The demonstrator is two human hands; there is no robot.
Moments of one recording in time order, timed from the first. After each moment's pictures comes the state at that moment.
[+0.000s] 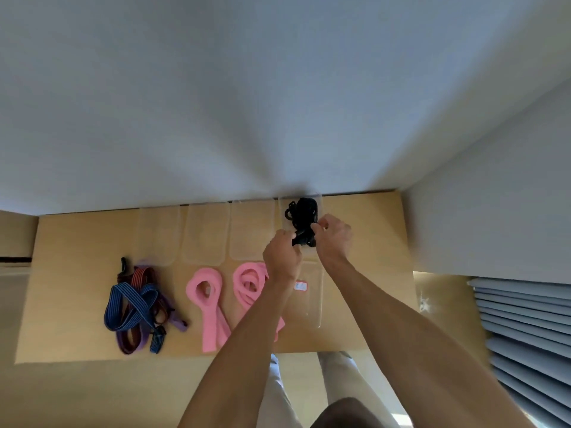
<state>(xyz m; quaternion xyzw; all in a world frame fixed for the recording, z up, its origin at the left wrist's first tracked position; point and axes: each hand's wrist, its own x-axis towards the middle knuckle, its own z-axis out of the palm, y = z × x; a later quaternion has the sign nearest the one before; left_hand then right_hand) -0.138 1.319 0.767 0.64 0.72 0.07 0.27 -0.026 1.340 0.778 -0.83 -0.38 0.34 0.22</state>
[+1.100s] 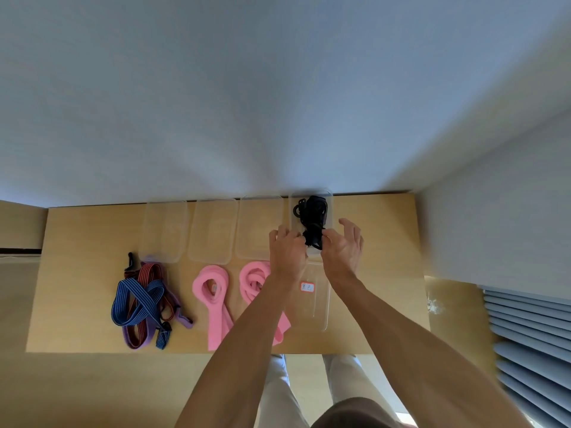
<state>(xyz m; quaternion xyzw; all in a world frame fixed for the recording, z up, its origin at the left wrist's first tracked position) -0.151 1.328 0.755 0.77 0.62 -0.01 0.15 -0.031 1.311 0.754 -0.80 -0.52 0.23 0.17</state>
